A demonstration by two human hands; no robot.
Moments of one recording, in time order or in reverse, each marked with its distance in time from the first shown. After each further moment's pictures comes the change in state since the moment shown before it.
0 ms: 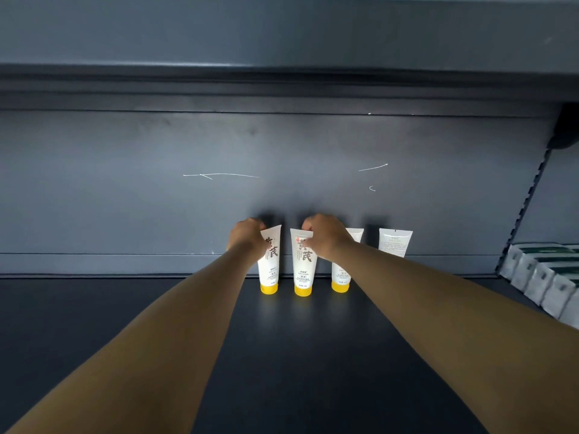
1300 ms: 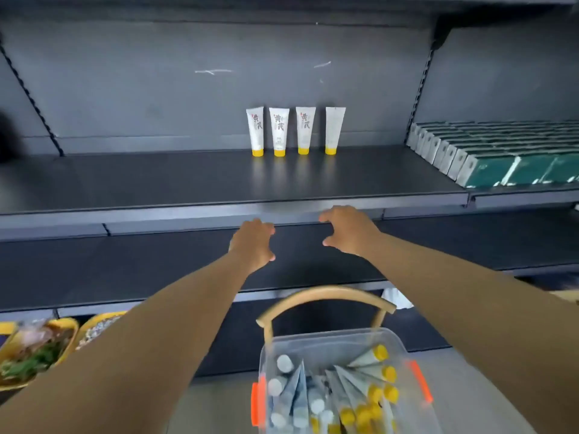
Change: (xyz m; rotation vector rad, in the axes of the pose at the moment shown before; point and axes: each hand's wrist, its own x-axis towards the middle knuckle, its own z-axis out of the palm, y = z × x) left_hand -0.424 -0.068 -0.018 0.359 -0.377 0.224; right_hand -0.441 -0.017 -0.019 -0.215 -0.236 0.060
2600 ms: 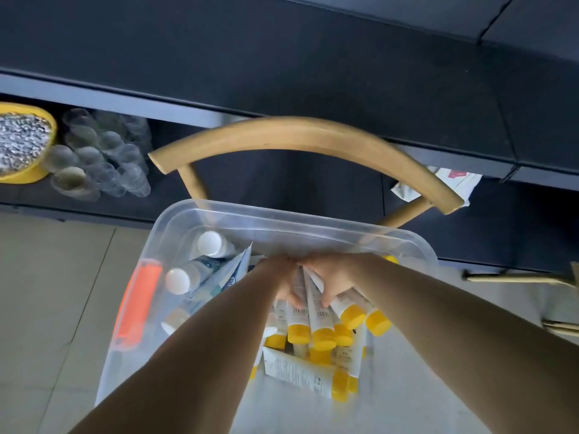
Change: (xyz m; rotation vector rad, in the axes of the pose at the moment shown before) left_hand 0.028 0.042 0.494 -0.198 -0.761 -0.107; right_hand -0.002 0.168 0.437 -0.170 -1.052 -0.317
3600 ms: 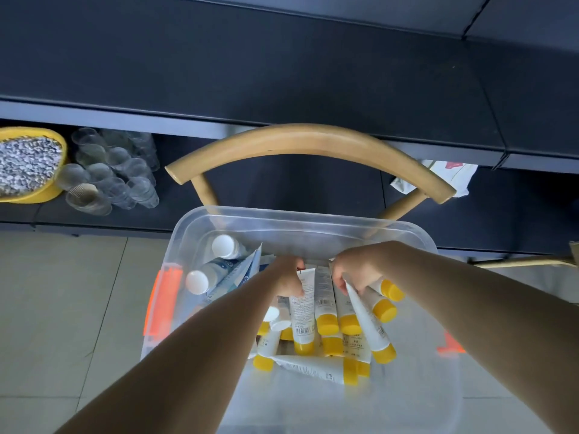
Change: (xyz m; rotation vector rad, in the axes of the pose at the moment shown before) left_hand -0.032 0.002 -0.010 -0.283 0.027 -0.021; right_hand -0.035 0.010 -0.009 -0.126 -0.118 -0.088
